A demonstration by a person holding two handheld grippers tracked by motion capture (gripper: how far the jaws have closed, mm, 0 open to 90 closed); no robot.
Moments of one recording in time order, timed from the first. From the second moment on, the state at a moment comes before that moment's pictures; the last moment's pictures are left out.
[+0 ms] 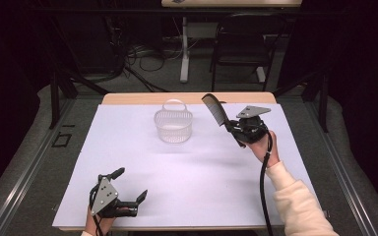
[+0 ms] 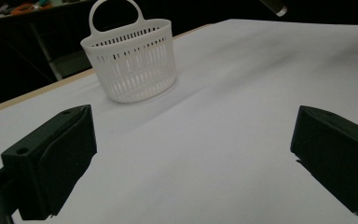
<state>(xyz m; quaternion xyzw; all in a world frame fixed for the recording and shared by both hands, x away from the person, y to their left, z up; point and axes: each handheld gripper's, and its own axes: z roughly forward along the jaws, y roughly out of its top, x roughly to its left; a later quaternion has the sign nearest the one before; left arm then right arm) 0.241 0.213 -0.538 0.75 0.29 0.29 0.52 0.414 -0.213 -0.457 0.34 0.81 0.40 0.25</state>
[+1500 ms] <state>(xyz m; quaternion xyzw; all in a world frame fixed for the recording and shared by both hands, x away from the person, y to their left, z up) 0.241 0.213 -0.539 0.75 0.29 0.29 0.52 0.431 -0.190 -0.438 0.30 0.81 0.43 0.27</state>
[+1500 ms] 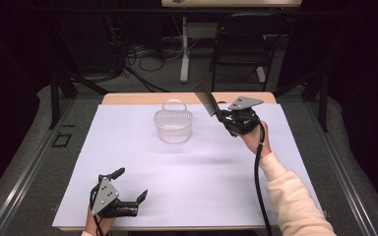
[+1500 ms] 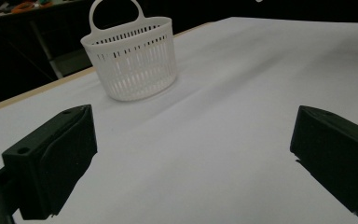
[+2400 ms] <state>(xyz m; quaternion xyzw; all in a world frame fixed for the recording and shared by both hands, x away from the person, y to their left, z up) 0.241 0.213 -0.539 0.75 0.29 0.29 0.52 0.439 -0.177 -0.431 0.29 0.80 0.45 0.27</state>
